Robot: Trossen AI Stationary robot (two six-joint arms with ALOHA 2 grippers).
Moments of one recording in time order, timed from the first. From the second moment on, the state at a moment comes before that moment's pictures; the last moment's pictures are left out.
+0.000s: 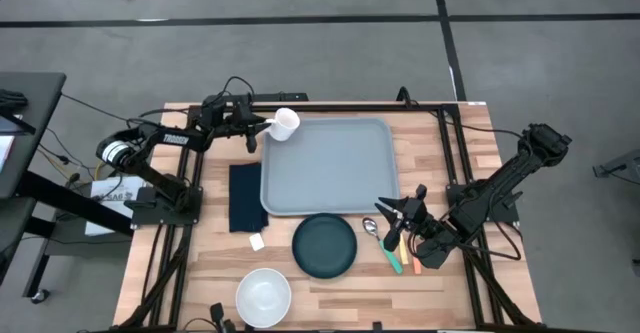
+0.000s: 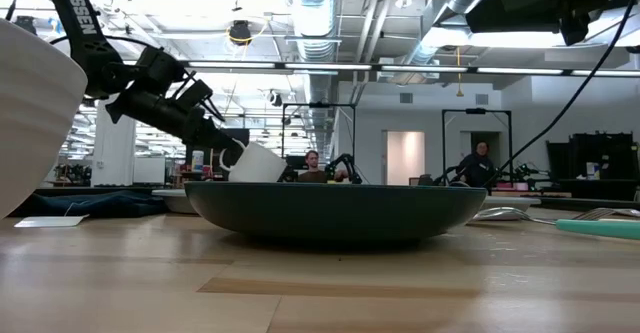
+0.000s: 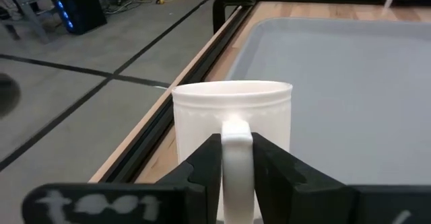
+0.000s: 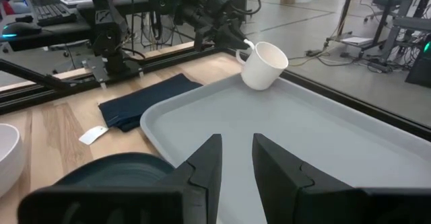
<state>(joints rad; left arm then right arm) 1.02 1.49 0.41 0.72 0.60 0.33 0.73 1.28 0.70 -0.18 1.21 0.75</state>
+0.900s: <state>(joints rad) 1.02 1.49 0.41 0.64 0.63 0.32 0.73 1.28 0.70 -0.18 1.20 0.75</state>
